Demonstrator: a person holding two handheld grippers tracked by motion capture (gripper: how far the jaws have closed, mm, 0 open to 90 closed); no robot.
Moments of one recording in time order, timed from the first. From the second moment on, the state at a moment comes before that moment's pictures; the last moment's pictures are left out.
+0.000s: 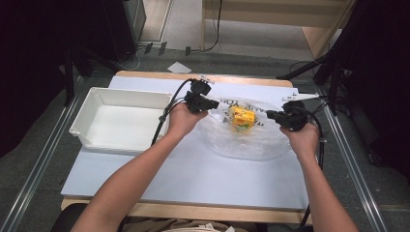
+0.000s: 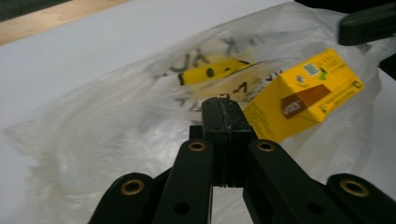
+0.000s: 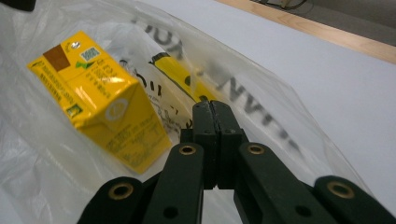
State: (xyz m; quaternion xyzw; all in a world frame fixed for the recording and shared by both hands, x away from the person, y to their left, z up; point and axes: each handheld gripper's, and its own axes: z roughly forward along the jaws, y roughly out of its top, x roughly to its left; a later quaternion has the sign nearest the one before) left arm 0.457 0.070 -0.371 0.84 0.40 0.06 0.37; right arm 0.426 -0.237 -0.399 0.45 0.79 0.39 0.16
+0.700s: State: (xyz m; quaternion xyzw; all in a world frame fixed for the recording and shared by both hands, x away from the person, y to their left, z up) left arm 0.412 0.055 -0.453 0.85 0.39 0.00 0.35; right arm 0.491 -0.210 -0.451 0.49 0.78 0.37 0.13
